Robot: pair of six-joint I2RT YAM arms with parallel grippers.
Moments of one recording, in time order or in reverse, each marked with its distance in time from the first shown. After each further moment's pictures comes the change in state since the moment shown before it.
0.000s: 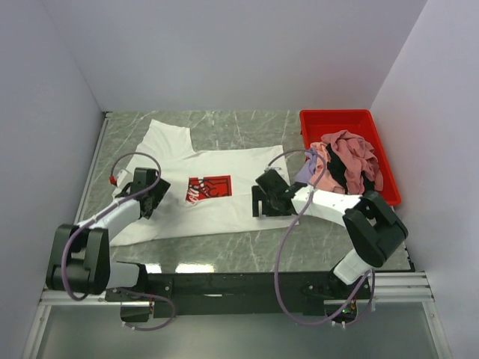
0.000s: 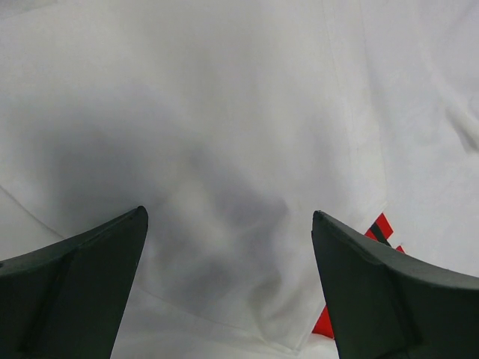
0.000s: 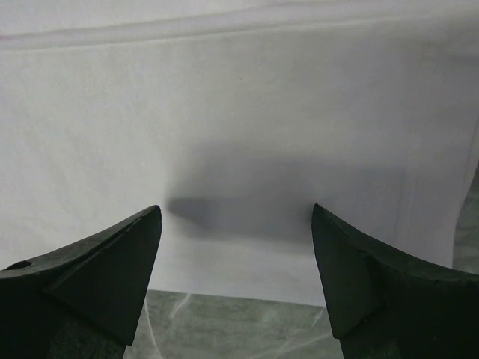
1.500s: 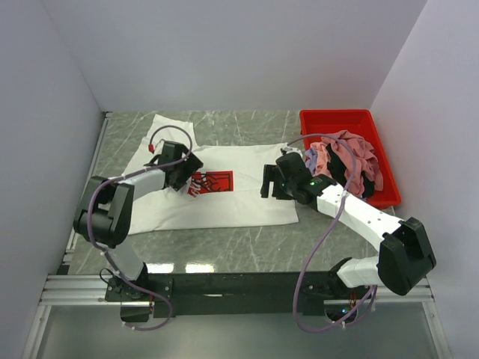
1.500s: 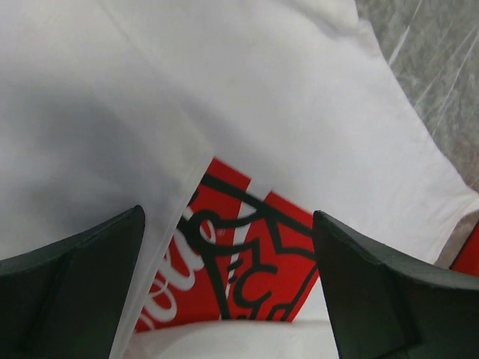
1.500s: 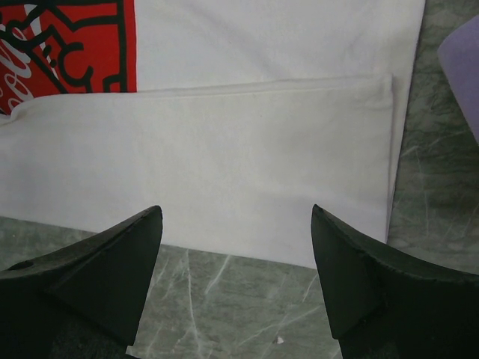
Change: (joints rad) left arm -0.158 0.357 0.335 0.122 0.225 0.076; right arm -0.106 -0.269 0.051 -0.068 -0.031 -0.052
